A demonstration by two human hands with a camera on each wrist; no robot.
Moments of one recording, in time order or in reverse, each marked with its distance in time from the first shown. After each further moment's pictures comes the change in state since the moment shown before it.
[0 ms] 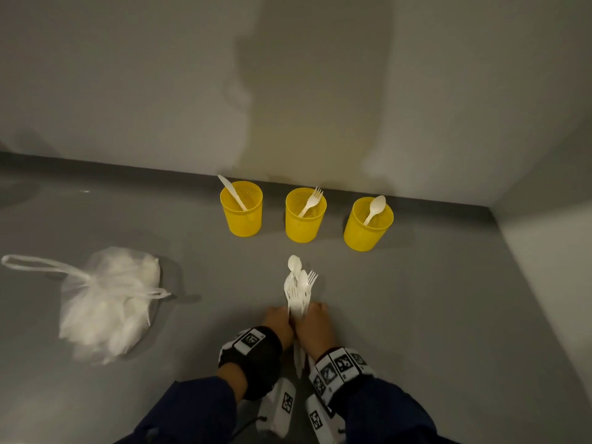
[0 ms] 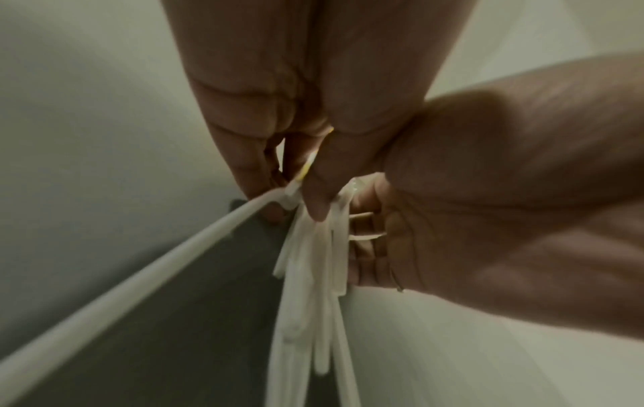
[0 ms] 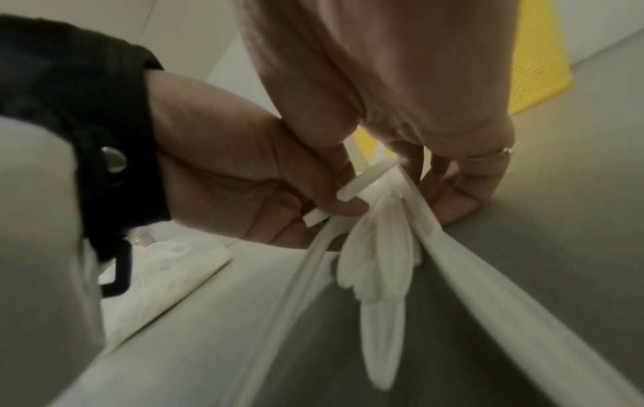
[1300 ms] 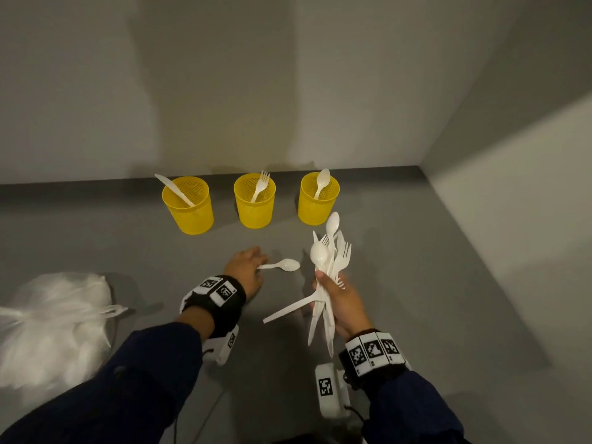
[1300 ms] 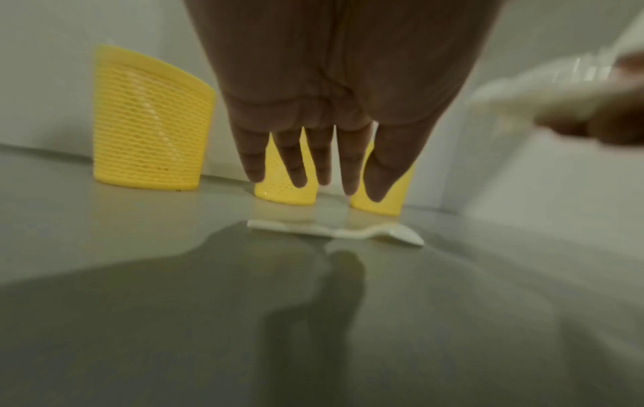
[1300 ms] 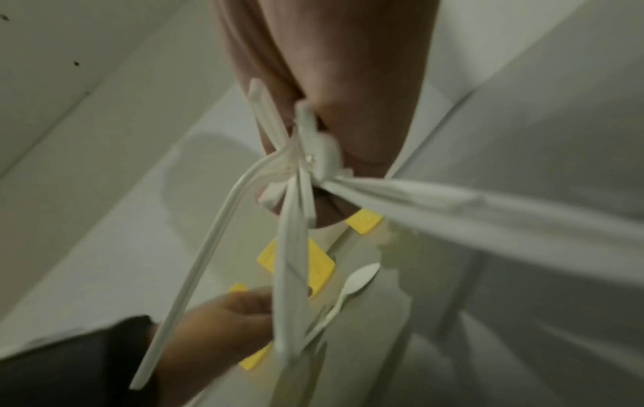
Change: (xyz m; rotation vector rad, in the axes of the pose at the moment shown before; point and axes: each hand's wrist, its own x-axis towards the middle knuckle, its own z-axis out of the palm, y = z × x) left_hand 0.060 0.003 -0.037 0.402 0.117 0.482; right_hand -0.063 0.024 -0.088 1.191 0.135 -0.047
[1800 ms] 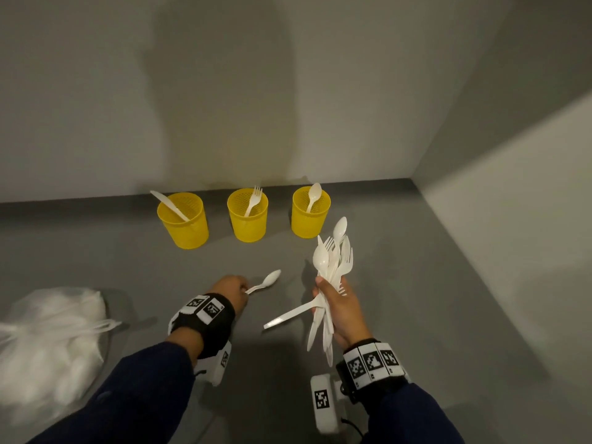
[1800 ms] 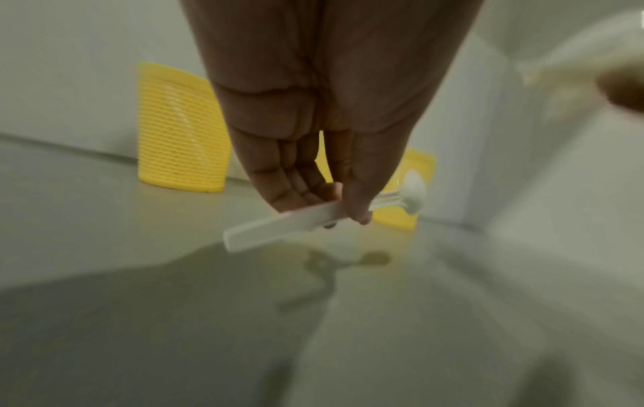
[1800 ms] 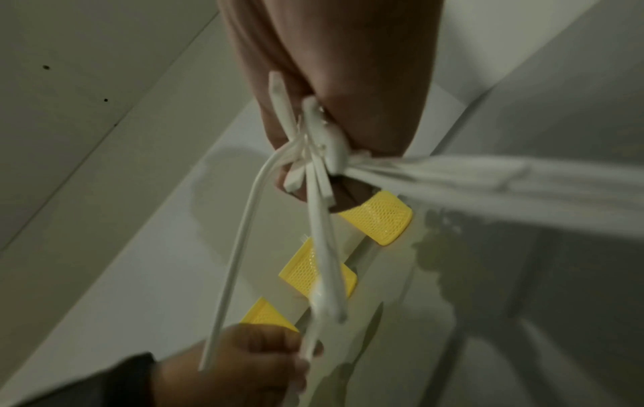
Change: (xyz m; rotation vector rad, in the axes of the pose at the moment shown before) left_hand -0.021 0.013 -0.016 -0.125 -0.063 -0.268; right_hand -0.013 -0.023 0.005 0.017 0.036 -0.078
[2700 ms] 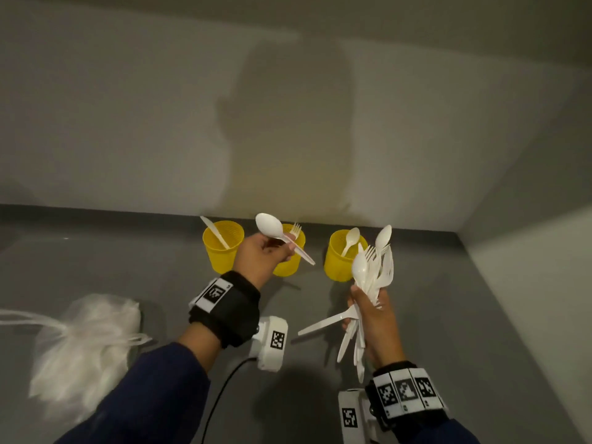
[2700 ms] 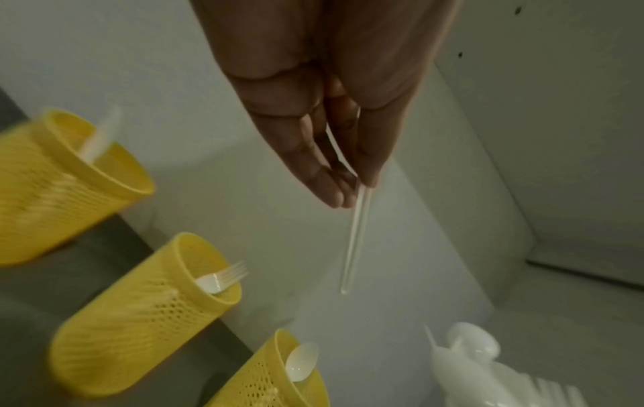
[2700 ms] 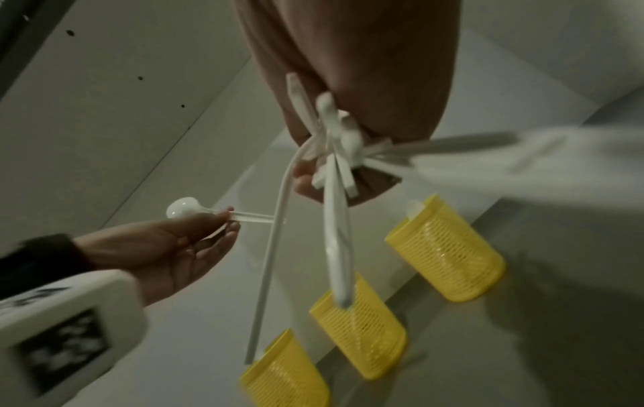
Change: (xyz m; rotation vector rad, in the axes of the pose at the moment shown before) left_hand -0.028 0.076 -0.111 -1.039 0.436 0.227; right_hand 0.032 -0.050 0.026 -0.131 -0.040 -0.142
